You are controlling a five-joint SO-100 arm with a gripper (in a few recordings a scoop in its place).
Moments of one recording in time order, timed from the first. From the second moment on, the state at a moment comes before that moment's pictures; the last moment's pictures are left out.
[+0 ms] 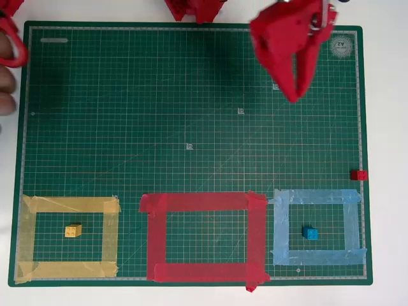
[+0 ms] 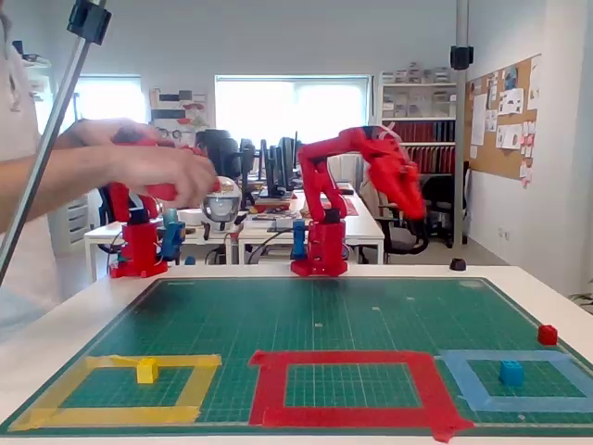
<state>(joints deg) -37.2 116.7 110.3 48.6 -98.2</state>
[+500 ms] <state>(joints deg) -47.0 91.0 130.9 -23.6 -99.2</state>
